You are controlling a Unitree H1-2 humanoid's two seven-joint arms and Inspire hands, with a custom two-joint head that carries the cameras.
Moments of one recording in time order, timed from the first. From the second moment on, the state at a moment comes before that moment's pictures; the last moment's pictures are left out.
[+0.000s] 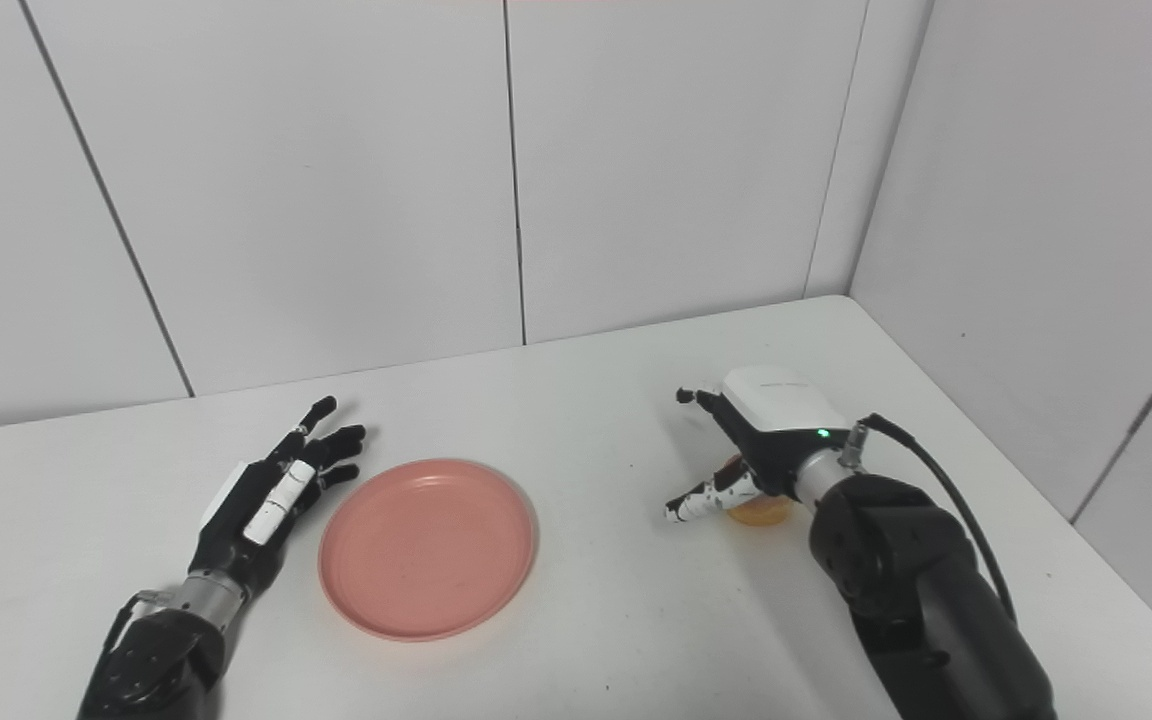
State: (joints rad) left arm -0.70 0.08 -0.03 0.89 -0.09 -0.37 -0.31; right arm -0.38 -0.52 0.04 -0.27 -0.99 0.37 0.68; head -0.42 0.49
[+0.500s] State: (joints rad) left arm -0.69 0.08 -0.03 0.88 -0.09 -0.36 -0.31; right arm -0.43 -0.56 0.12 -0.15 -1.02 0.41 0.73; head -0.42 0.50
